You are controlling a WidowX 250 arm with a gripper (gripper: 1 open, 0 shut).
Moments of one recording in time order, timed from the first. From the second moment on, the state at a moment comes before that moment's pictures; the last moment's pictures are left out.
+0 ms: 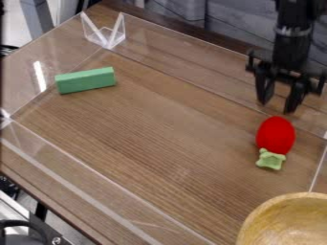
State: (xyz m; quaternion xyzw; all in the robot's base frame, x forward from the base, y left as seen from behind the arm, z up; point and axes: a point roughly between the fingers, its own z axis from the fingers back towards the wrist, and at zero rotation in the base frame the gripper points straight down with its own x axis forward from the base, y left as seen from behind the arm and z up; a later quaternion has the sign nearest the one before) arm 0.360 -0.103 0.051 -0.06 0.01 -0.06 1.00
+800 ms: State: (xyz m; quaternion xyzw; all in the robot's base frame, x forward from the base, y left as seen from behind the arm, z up) arm 0.360 -0.108 0.049 -0.06 0.02 -0.06 1.00
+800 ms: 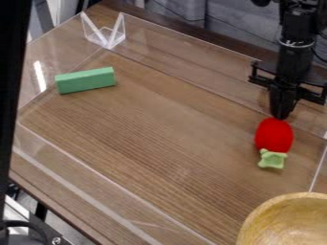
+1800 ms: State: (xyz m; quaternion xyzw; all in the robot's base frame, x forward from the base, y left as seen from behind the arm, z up) arm 0.353 -0.086 0.075 -0.07 -0.01 -0.08 0.99
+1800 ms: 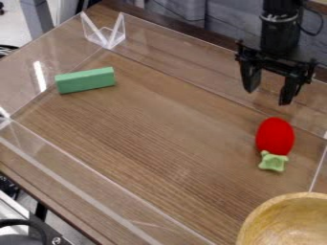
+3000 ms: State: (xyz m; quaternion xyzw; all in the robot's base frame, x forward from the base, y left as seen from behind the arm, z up) arm 0.354 -0.100 0.032 -0.08 0.02 -0.12 0.99
